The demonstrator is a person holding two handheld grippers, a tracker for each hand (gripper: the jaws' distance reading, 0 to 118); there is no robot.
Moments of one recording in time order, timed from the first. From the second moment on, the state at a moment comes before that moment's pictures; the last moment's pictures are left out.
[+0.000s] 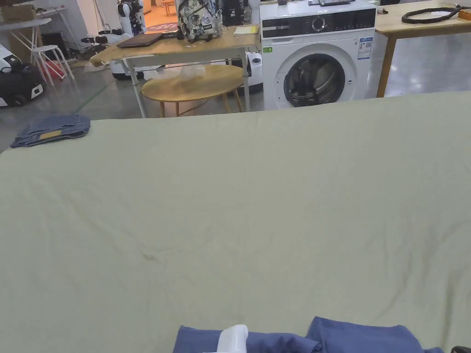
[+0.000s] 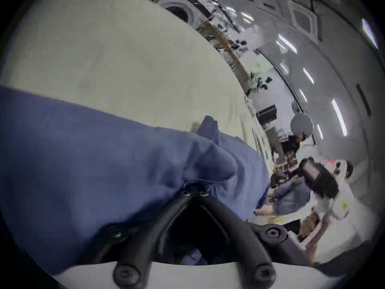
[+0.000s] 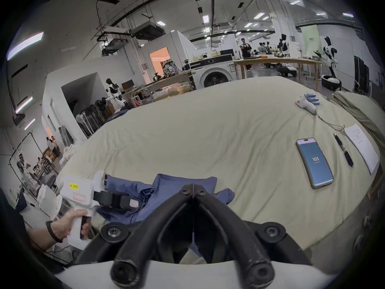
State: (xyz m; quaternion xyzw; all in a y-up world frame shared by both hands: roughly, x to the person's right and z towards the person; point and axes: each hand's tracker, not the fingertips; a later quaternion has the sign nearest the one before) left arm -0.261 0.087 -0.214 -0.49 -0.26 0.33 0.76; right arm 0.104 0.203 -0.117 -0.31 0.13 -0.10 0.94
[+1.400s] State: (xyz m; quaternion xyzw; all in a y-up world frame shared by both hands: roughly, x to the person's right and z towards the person) left arm -0.203 0.140 -0.236 -0.44 -0.29 0.32 0.79; right arm 0.110 0.191 -0.110 -0.33 0.13 -0.10 0.93
